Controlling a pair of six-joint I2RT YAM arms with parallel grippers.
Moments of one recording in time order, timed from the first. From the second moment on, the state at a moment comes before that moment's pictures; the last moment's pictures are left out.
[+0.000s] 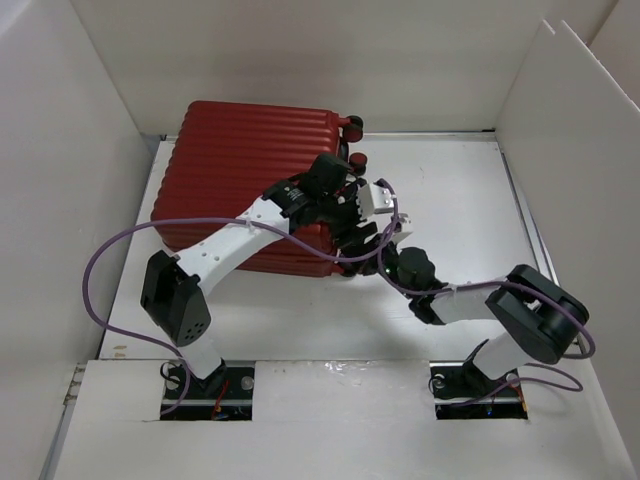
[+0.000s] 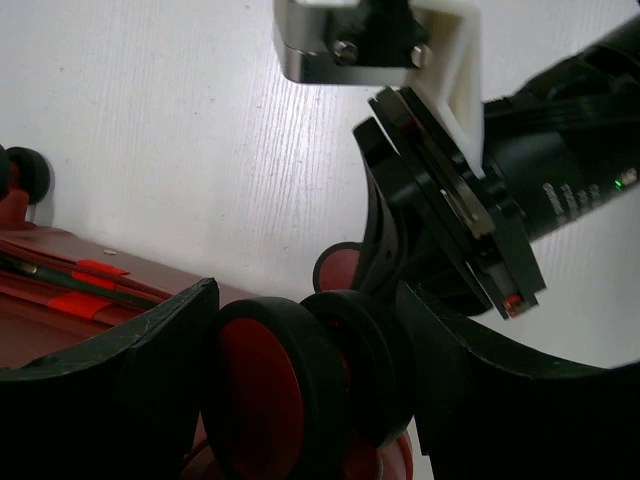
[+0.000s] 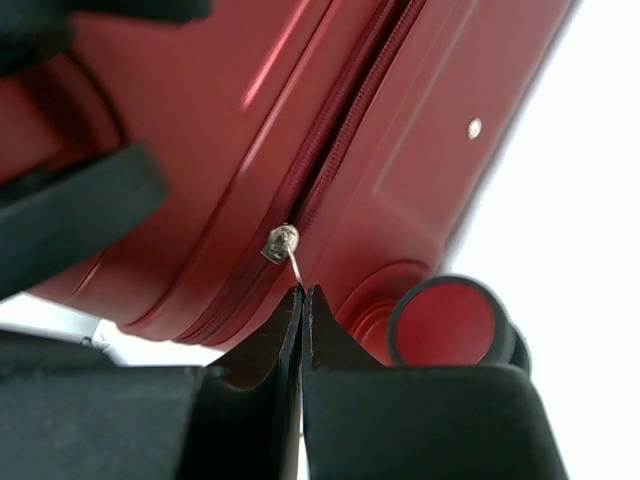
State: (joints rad) left arm -0.77 1.67 1.55 -0.65 0.38 0.55; right arm 0.76 1.50 0.40 1.00 0.10 0.74
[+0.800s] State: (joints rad) left arm -0.72 1.55 1.50 -0.96 0.47 0.76; right arm 0.59 1.73 0.49 1.09 -0.38 0.51
